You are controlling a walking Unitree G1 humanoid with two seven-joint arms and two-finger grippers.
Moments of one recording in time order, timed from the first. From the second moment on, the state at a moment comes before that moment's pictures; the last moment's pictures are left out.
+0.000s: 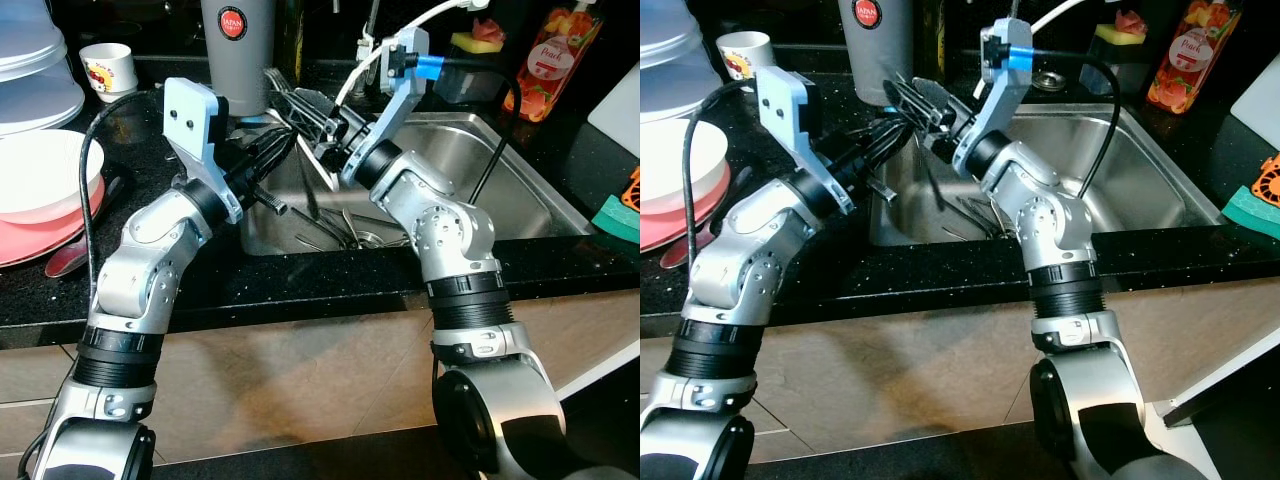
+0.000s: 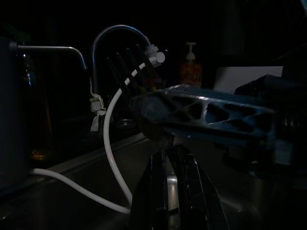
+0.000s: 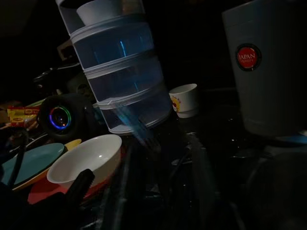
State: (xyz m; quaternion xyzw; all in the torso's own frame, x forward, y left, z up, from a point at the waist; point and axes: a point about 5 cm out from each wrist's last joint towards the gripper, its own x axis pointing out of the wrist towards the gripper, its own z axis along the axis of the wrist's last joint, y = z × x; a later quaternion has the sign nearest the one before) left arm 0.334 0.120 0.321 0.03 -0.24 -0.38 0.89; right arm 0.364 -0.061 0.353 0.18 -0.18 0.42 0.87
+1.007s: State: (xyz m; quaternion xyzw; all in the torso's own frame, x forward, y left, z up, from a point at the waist) left arm 0.351 0.147 0.323 0.07 -0.24 -0.25 0.94; right arm 0.383 -0.094 0.349 0.18 -0.18 0.33 0.91
